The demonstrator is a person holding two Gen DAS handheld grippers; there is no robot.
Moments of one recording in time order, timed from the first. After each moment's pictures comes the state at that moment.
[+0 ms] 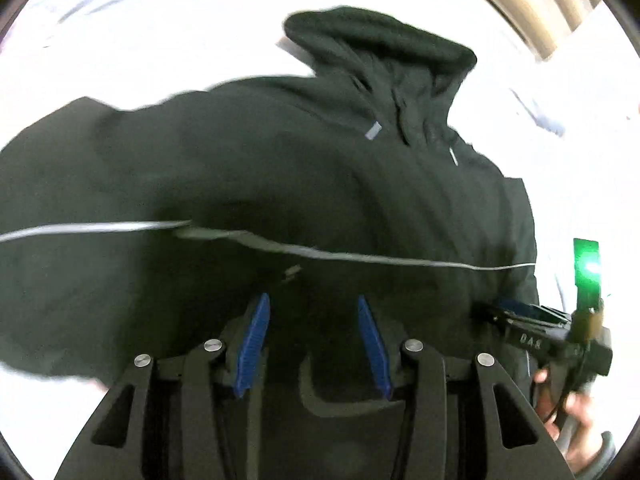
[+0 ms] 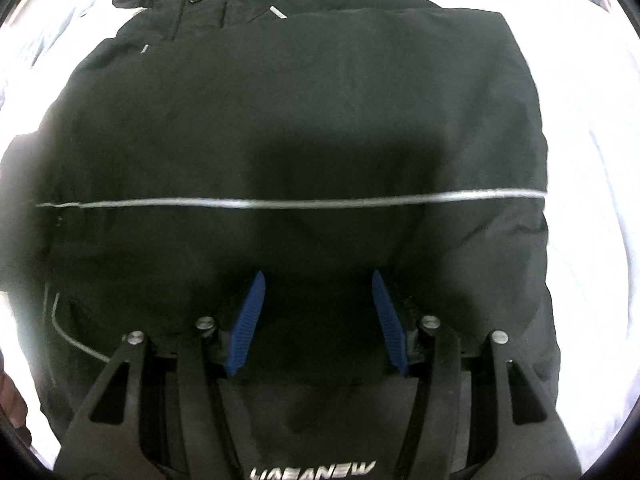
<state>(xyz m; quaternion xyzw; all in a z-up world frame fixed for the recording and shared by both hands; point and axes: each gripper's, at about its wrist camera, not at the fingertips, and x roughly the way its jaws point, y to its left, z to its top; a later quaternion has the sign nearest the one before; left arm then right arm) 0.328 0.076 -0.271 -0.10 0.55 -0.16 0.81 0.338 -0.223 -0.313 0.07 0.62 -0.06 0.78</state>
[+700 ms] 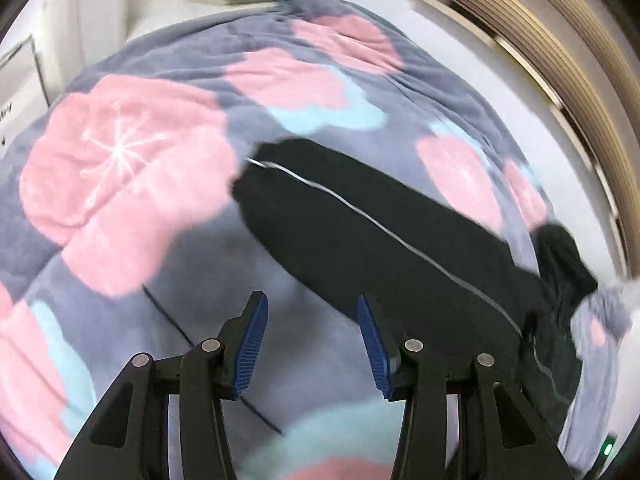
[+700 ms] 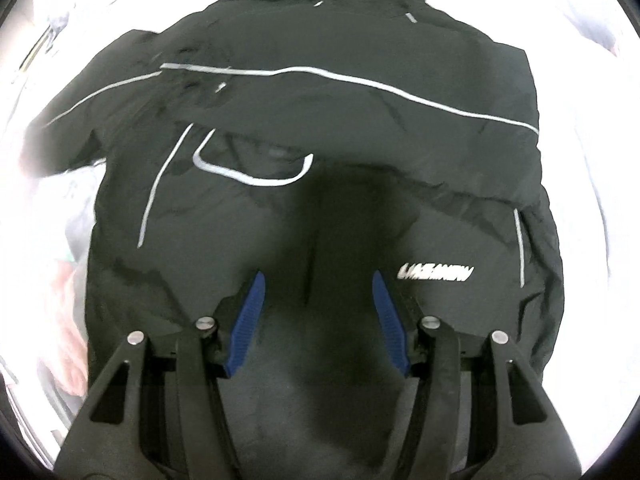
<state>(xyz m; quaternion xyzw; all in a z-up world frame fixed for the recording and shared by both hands) 0.218 0.497 -0.237 -0.28 0.46 0.13 0.83 0.244 -0.090 -0.267 0.00 0.64 0.00 0.77</state>
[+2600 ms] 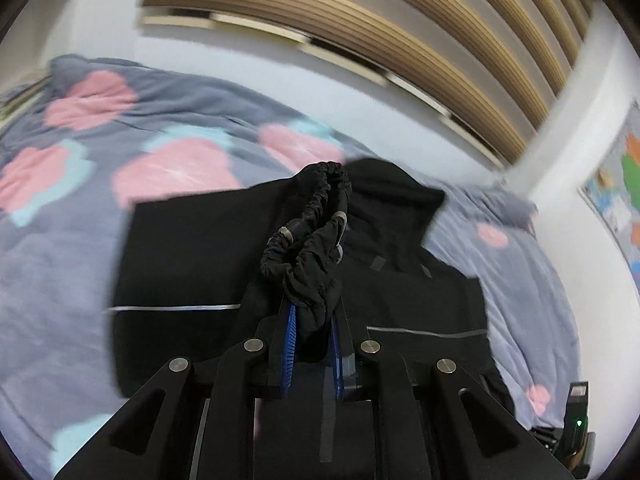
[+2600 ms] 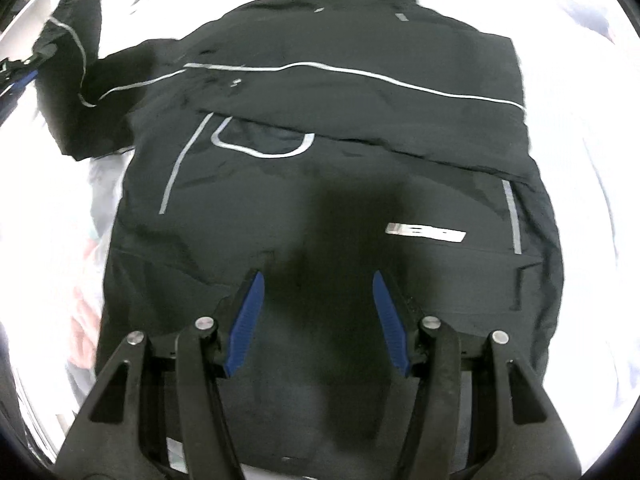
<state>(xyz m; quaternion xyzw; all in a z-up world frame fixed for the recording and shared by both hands) 0.282 0.167 -0.159 -0.15 0.40 -0.17 0.89 0.178 -0.141 -0.231 0.03 0.61 0.02 0.79</state>
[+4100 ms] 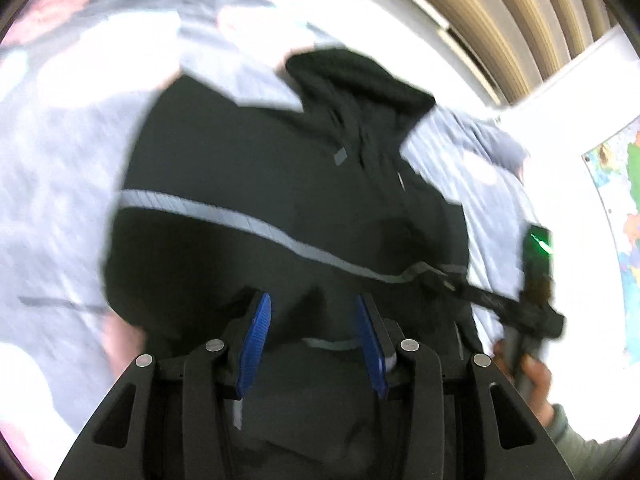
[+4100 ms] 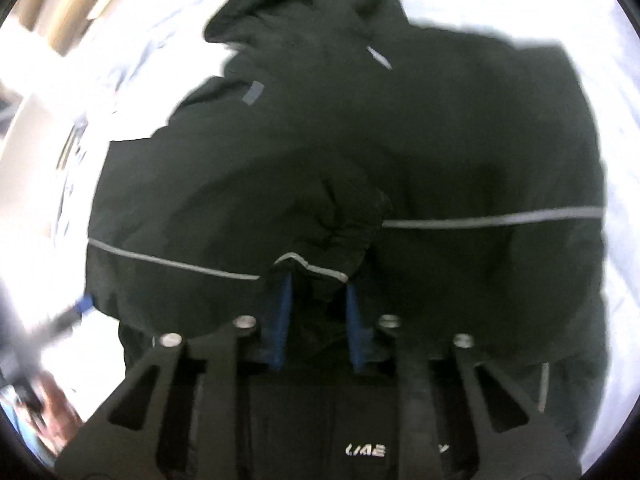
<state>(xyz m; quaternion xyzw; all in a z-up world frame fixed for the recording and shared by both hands) 0.292 0.115 -0.217 -0.19 0.52 -0.21 0.81 0.327 -0.204 -0.253 0.14 0.55 0.08 0.82</state>
